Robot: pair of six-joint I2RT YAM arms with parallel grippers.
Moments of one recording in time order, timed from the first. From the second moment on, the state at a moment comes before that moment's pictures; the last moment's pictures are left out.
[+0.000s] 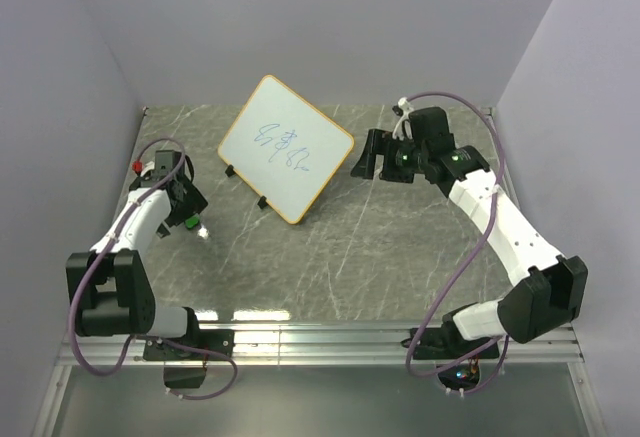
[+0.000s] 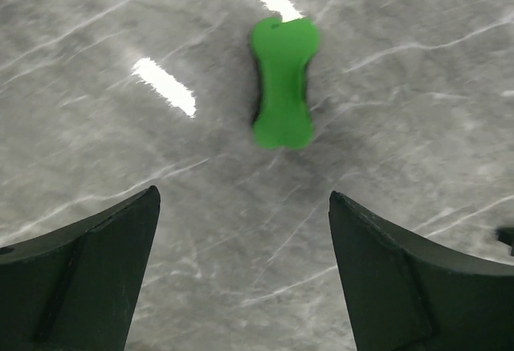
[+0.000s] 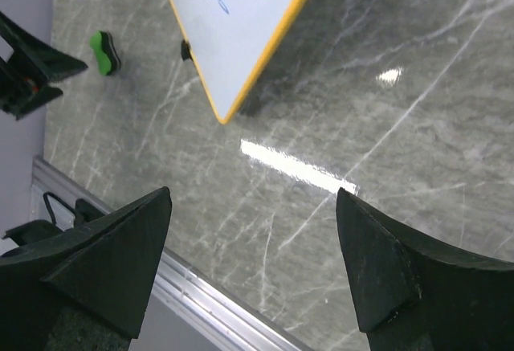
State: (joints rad) left arm 0.05 1.37 0.95 -0.72 -0.32 -0.66; right arm 0.37 1.39 1.35 -0.66 -0.33 0.44
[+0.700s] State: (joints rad) left arm 0.11 1.64 1.02 -0.57 -0.26 -0.54; right arm 0.34 1.38 1.22 -0.61 -0.32 0.44
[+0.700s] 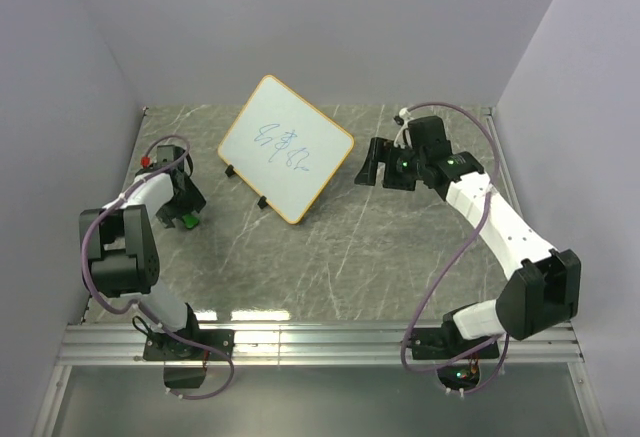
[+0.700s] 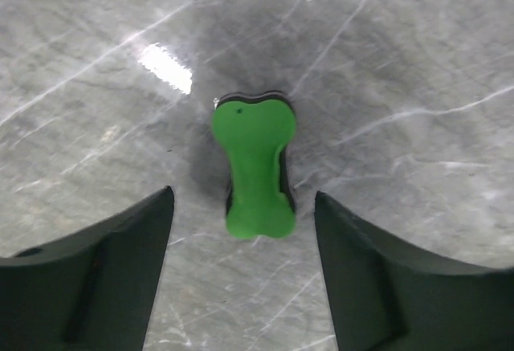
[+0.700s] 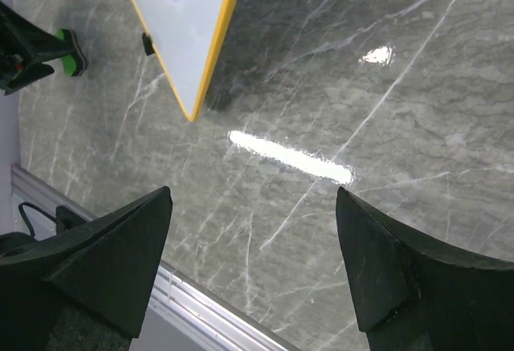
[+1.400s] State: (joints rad) left arm 0.12 1.72 1.04 -0.52 -0.19 -0.51; right arm 0.31 1.51 1.34 -0.60 -0.33 0.45
